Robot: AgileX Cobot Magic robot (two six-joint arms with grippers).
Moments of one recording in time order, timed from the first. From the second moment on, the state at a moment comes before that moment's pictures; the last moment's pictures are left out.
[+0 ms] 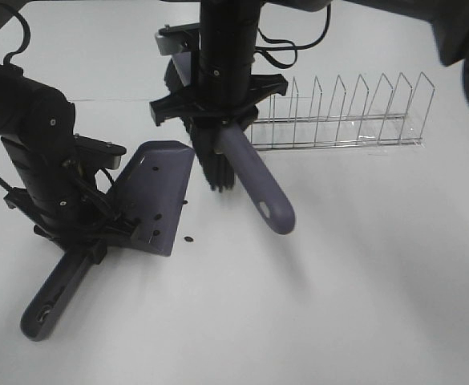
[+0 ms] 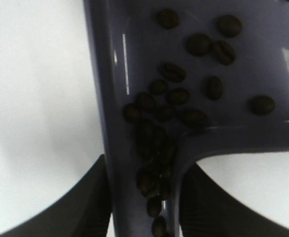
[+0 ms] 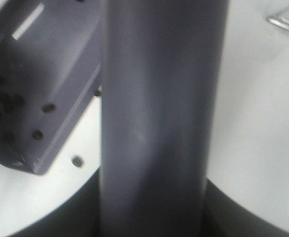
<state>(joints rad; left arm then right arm) -0.45 2.04 -1.11 0.04 0.70 -0.16 0.61 2.32 -2.06 -0.02 1.22 0.23</state>
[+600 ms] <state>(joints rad) -0.46 1.94 -0.98 0.07 0.75 -0.17 0.61 2.06 -1.69 -0.13 1.23 0.33</state>
